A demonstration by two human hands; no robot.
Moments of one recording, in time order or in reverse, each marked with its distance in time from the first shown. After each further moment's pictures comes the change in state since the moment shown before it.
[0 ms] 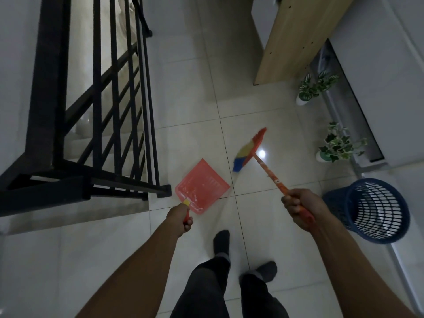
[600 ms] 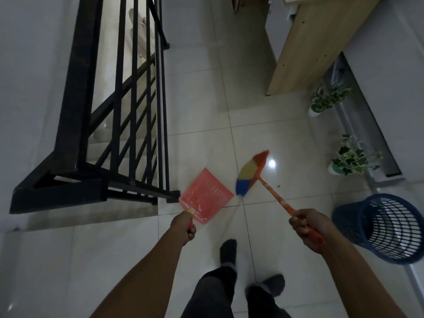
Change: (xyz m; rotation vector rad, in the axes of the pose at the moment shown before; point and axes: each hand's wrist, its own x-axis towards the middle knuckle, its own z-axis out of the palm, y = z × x) left_hand -0.009 -0.004 -0.017 -0.078 0.031 0.026; right_hand 0.001 0.014 -0.006 -0.104 0.043 0.047
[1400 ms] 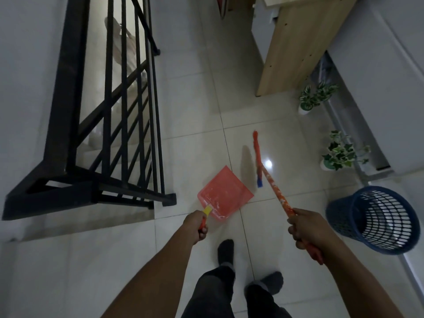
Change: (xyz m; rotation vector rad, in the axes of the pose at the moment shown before) left_hand -0.028 -0.012 0.059 0.116 -0.116 -0.005; right_hand -0.063 0.014 -0.015 -0.586 0.152 -0.258
